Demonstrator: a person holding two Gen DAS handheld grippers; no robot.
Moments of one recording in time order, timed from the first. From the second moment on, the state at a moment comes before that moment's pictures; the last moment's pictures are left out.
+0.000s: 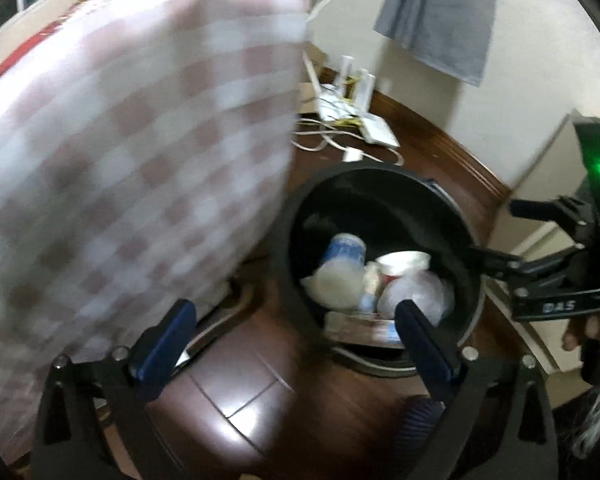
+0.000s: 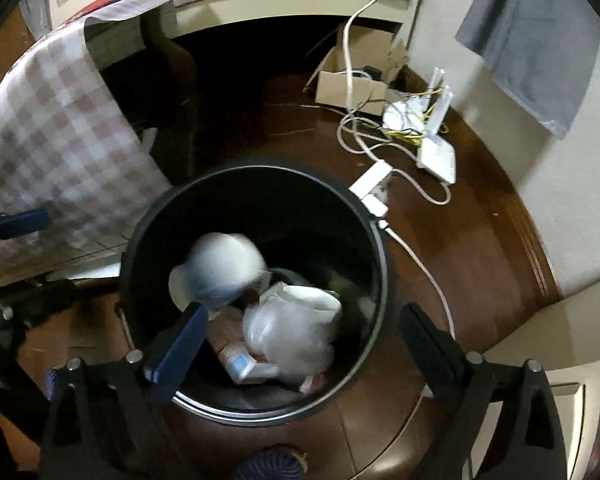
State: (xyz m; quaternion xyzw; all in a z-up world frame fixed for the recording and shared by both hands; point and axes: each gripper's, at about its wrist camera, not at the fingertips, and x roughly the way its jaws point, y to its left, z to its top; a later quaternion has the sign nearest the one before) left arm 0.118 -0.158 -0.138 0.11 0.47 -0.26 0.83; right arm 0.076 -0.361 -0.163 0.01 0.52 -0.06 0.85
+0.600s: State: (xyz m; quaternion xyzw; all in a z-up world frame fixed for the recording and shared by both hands) left arm 0.108 -0.130 -0.107 0.09 0.43 -0.23 0.86; right arm 0.068 -0.328 -0.127 -0.02 0.49 -0.05 0.87
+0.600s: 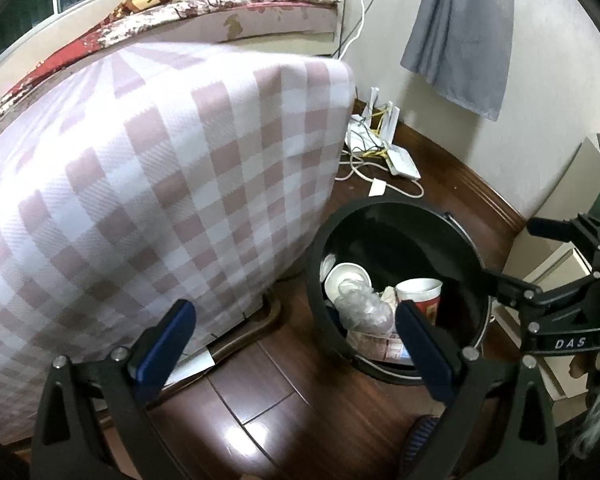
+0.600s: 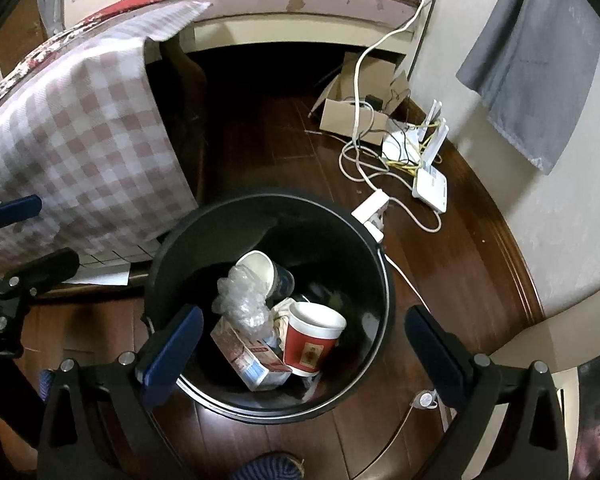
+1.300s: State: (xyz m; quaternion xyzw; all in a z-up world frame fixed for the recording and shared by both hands) left arm 0.063 -0.087 -0.014 0.07 0.37 -0.22 0.90; right arm 0.023 -0.270 -0.016 -0.01 0.41 -0.08 0.91
